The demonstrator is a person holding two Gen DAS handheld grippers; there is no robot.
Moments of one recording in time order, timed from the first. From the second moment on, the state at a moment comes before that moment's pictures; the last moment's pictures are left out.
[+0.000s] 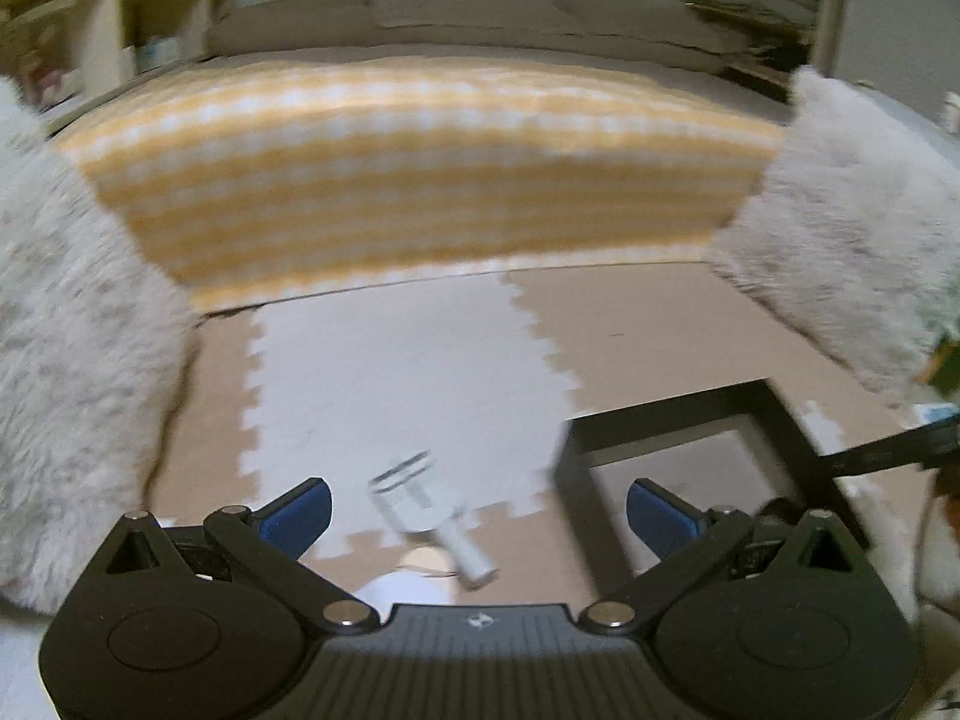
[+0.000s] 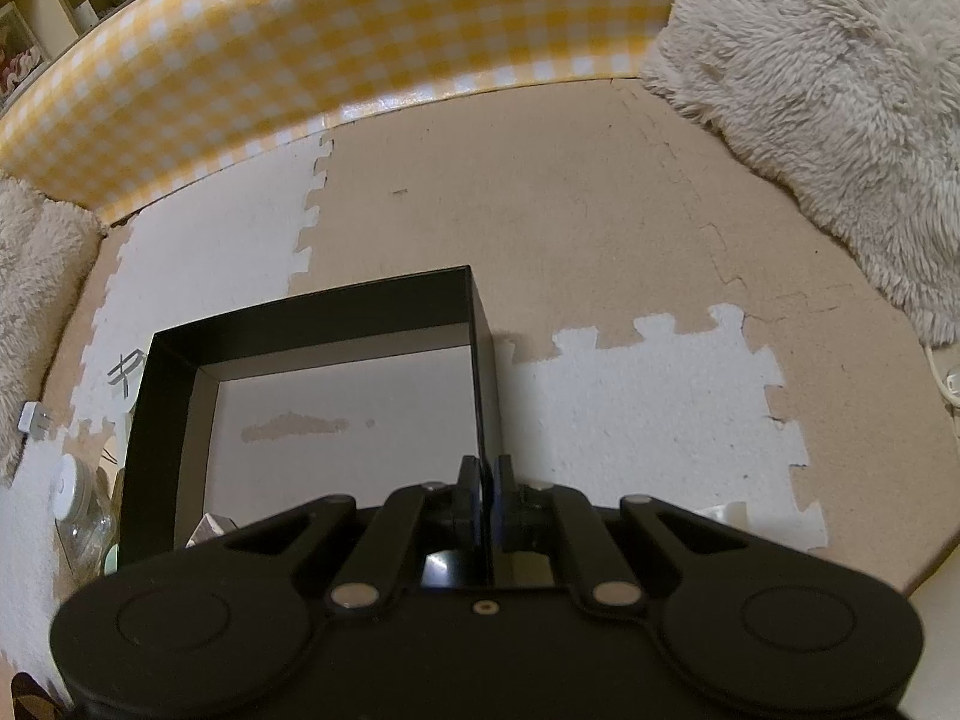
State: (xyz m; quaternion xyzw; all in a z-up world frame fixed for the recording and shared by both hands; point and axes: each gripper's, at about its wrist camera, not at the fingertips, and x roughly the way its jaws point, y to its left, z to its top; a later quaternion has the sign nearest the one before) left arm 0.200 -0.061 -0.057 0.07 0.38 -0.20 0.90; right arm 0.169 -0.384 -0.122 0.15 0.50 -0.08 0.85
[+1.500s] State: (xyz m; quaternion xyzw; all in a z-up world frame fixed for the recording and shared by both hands) left arm 0.199 -0.080 -0.098 0.04 0.44 -0.27 0.85; right arm 0.169 -0.383 -0.124 0.15 0.51 -0.08 0.85
